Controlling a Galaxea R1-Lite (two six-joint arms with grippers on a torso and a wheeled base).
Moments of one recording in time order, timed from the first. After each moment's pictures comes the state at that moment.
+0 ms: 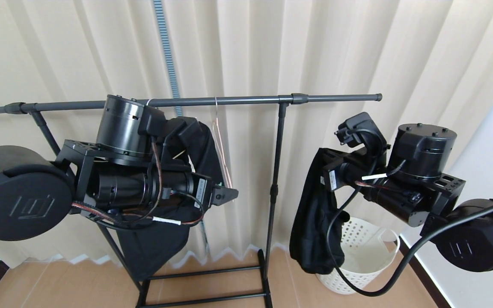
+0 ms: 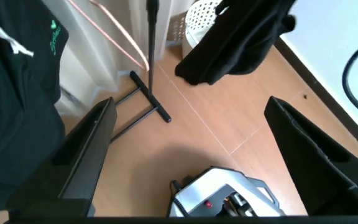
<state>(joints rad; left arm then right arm) -0.56 1.68 -1.08 -0.03 -0.07 -0.07 0.50 1.82 -0.80 -0.89 -0.19 -0.20</state>
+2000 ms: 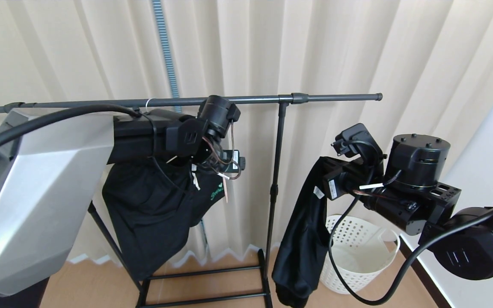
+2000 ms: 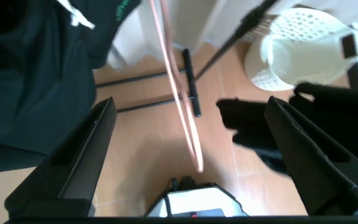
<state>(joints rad) -0.53 2.29 -2.00 0.50 0.28 -0.33 0.50 1.83 -0.76 -0.90 -0.21 -0.22</state>
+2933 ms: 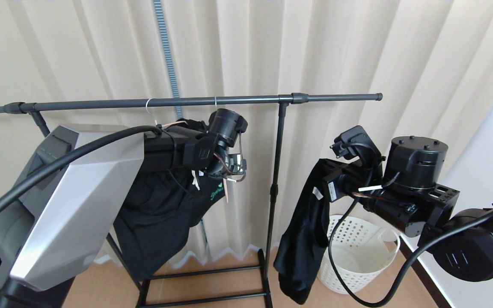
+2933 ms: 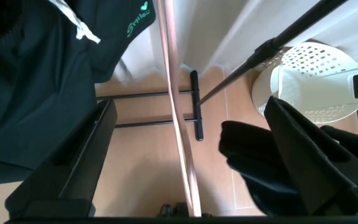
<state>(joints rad) -0.54 2.37 -2.00 0.37 0.37 -0.40 0.50 1.84 -0.76 -0.90 -0.21 -0.22</state>
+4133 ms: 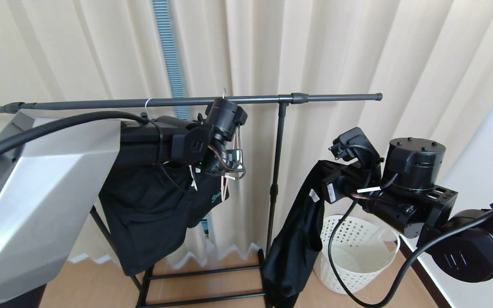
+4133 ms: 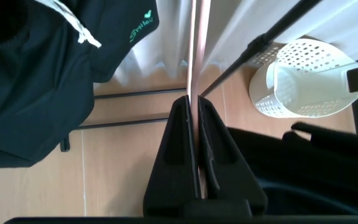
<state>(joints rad) -0.56 2.27 -1.92 0.40 0.37 -0.39 0.50 1.84 -0.75 -0.90 -0.21 -0.22</state>
